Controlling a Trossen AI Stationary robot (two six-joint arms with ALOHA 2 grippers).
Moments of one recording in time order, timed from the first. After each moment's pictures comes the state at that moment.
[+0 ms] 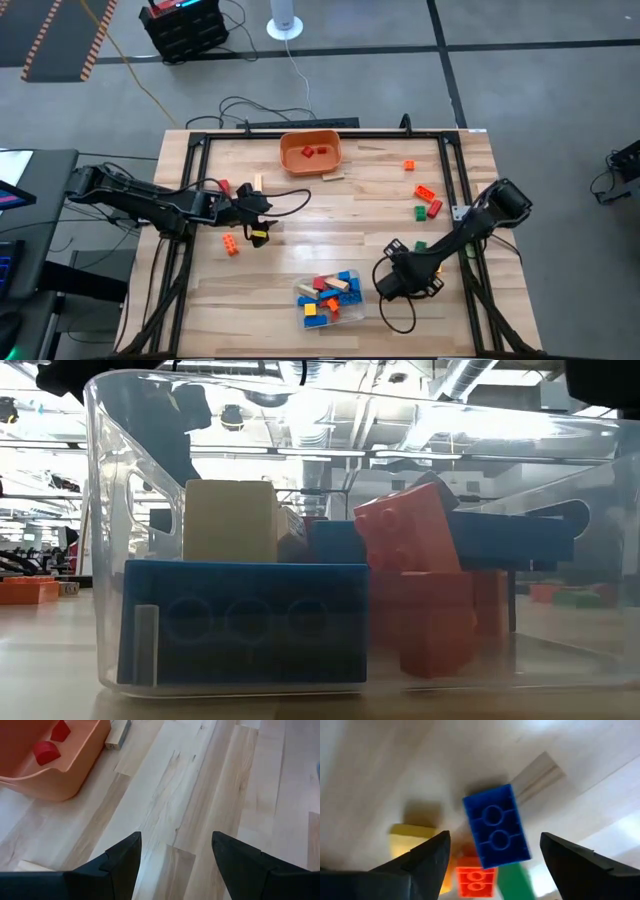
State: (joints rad) left arm -0.11 1.10 0.64 -0.30 -0.40 -0.31; right arm 0.58 1.76 1.04 -1.12 0.08 -0.17
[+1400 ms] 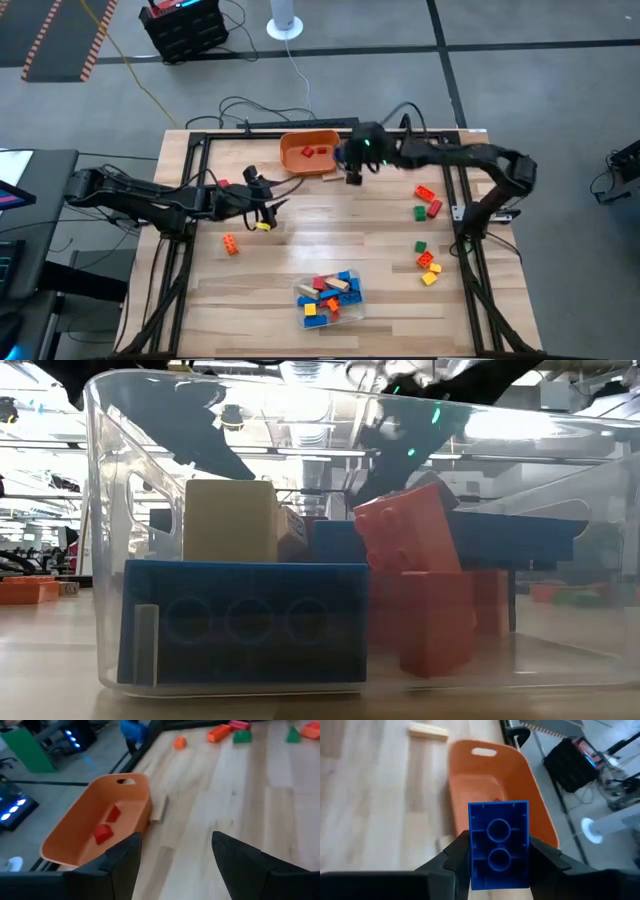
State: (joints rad) left arm -0.01 1.10 0.58 0.09 -0.53 0.06; right arm -0.41 1.59 1.08 -0.10 0.04 -0.48
